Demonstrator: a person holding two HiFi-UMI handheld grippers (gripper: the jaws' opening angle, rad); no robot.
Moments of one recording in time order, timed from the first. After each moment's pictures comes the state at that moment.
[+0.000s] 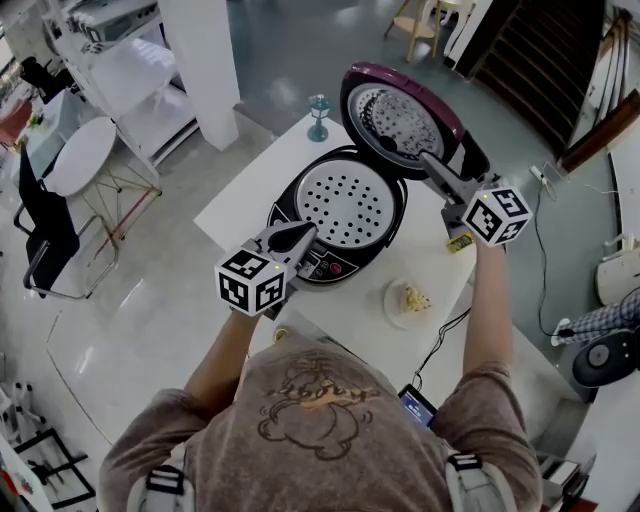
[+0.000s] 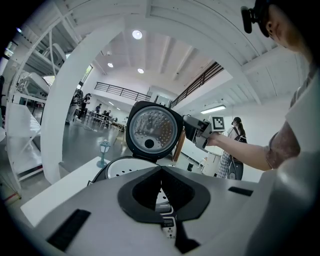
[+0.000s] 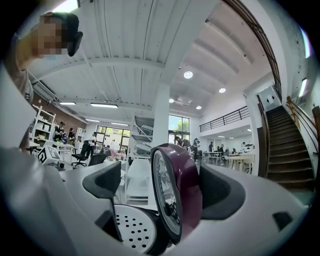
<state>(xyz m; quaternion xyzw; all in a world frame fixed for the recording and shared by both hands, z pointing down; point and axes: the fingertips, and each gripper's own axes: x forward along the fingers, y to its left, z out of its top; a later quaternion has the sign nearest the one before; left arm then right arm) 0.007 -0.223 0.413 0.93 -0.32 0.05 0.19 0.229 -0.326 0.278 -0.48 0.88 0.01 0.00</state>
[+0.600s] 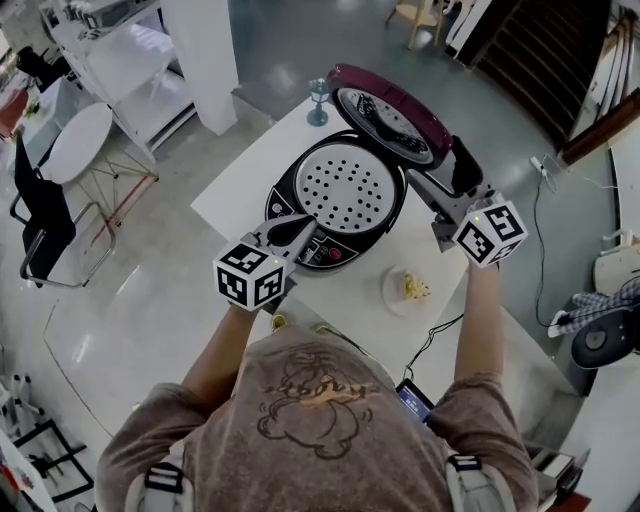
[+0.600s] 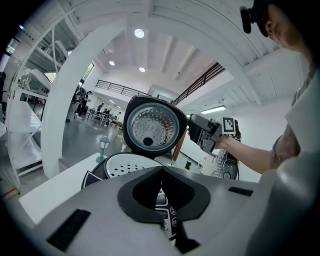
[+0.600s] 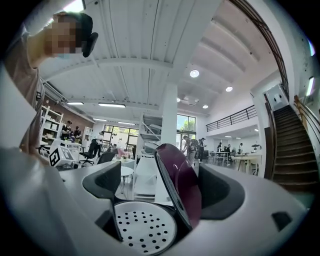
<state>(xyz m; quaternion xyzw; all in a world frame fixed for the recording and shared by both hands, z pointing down) 0.008 -0.211 0.424 0.93 -0.32 0.05 0.20 0.192 -0.277 0.292 -0.44 0.90 0.03 -0.01</state>
